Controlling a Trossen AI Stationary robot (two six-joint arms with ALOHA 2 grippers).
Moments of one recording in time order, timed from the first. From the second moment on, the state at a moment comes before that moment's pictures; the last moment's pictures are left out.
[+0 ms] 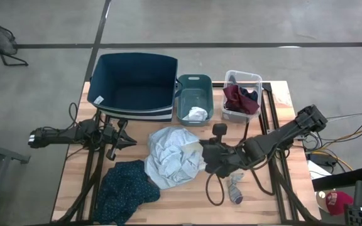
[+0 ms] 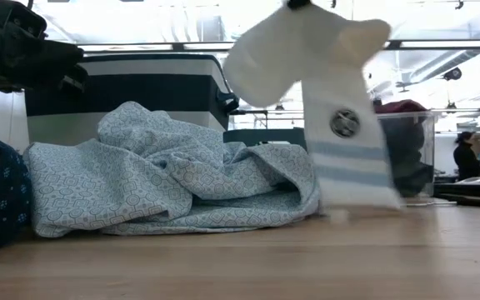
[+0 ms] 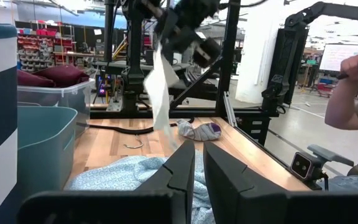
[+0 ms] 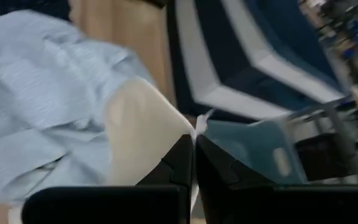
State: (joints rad) left arm 0.00 0.04 0.01 0.04 0.22 -0.09; right arm 0.47 1.59 1.41 -0.75 0.86 0.10
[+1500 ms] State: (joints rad) left arm 0.00 0.04 0.01 0.04 0.22 -0.09; right arm -0.19 1.59 1.53 -0.68 0.77 0.09
